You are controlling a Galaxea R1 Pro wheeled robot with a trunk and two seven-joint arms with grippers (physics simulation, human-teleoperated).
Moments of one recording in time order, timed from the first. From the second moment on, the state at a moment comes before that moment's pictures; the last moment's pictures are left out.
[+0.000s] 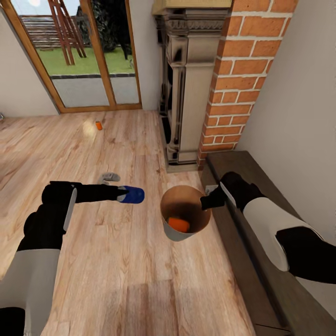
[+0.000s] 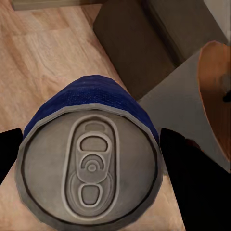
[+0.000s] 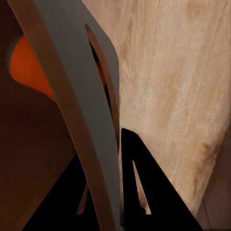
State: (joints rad) left arm -0.87 0.13 0.08 -1.33 -0.15 1.05 -0.90; right arm -1.29 -0.02 0.22 -0.36 0.14 1.04 0.57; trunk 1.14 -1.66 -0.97
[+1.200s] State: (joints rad) left arm -1.42 0.04 -0.44 -0.55 -0.15 1.05 -1.37; right arm -1.31 0.12 0.23 -0.26 0.15 1.04 0.49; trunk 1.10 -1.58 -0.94
